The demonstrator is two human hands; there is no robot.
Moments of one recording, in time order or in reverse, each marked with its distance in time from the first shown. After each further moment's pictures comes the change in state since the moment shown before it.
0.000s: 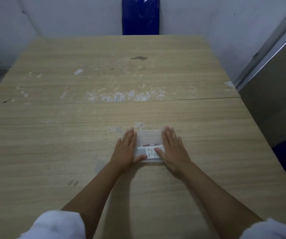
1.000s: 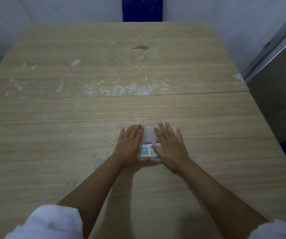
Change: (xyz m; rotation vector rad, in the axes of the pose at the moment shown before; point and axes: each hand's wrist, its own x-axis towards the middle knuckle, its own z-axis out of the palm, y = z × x) left_hand 0.018 -0.001 -0.002 0.044 0.080 0.134; right_hand 0.016 -0.012 0.004 -0.100 0.093 -0.119
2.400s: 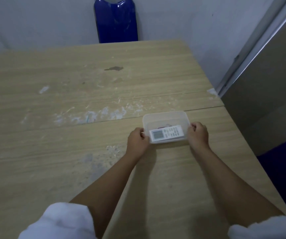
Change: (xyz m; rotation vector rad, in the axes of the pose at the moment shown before) left_hand 0.147 0.098 -0.020 -0.748 0.217 -0.408; right_hand 0.067 0.166 -0.077 0.686 0.470 0.869
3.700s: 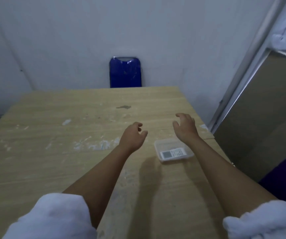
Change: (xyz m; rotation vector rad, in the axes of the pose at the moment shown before) left_hand -0.015 0.087 -0.120 0.146 0.049 0.268; right_hand -0.053 -0.158 -0.057 -0.273 -0.097 -0.469
